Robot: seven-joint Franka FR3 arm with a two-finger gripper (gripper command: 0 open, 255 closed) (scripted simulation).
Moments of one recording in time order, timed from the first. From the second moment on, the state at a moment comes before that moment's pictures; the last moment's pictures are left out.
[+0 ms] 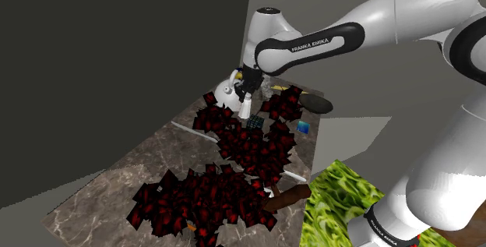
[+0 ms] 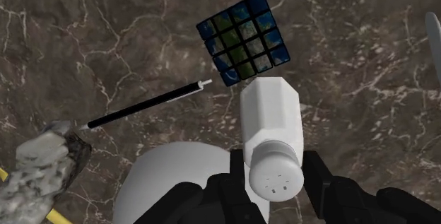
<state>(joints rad) 0.03 0.11 0.18 -2.00 -0.16 2.24 0.27</state>
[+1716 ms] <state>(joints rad) -0.12 -0.09 0.03 -2.04 -0.07 2.11 -0.09</state>
